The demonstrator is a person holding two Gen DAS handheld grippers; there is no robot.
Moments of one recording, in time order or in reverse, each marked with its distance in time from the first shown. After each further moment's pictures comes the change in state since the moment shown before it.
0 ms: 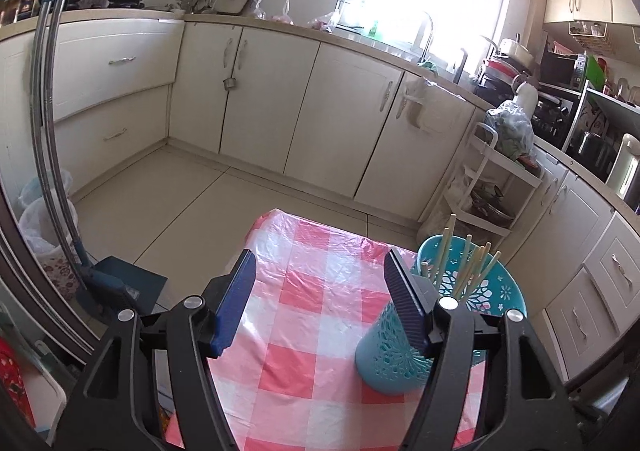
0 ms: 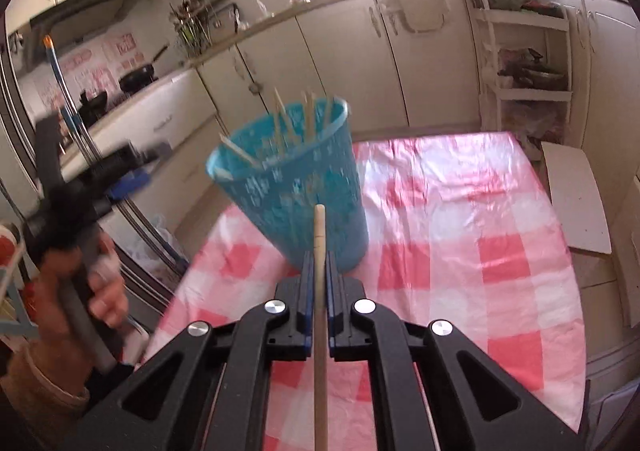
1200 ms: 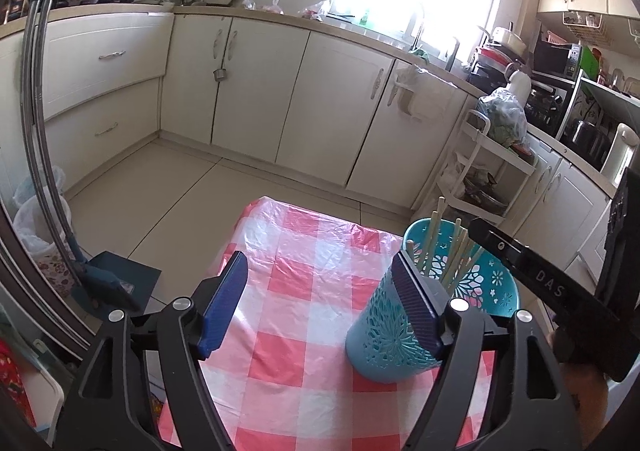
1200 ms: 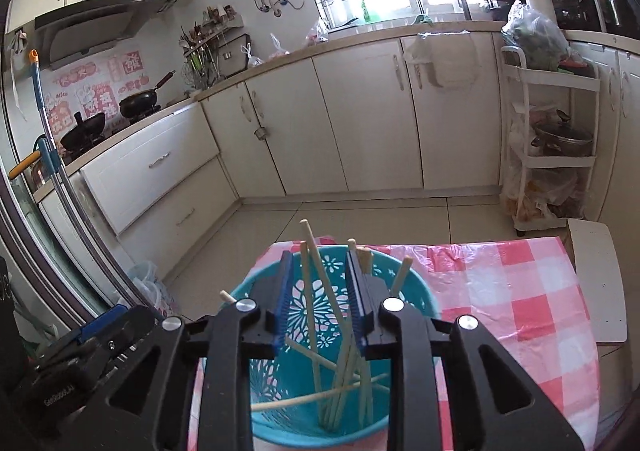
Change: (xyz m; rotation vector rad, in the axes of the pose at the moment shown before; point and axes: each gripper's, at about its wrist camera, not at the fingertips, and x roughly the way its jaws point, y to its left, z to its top) left arm 0.001 -0.008 -0.007 0.035 0.035 -0.021; right arm 0.087 0.038 0.087 -0.086 -0.125 -0.032
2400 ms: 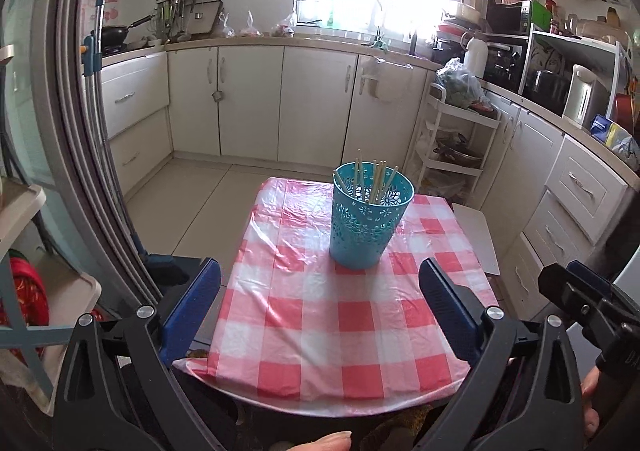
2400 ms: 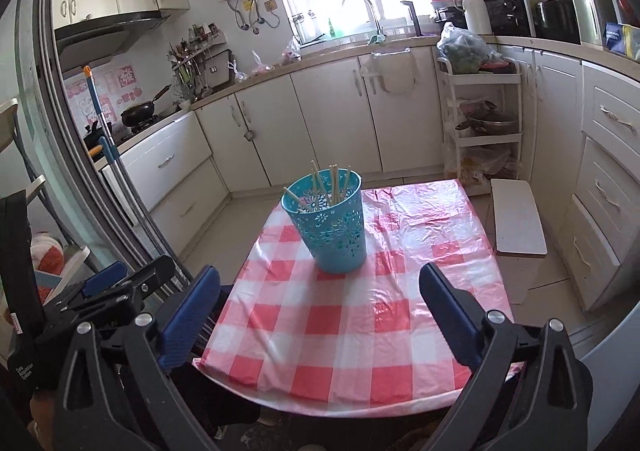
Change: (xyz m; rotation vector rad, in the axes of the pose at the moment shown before) left arm -0.241 -0.041 -0.055 0.168 0.031 0.035; right arm -0.262 0.045 -0.079 0.063 0.008 -0.108
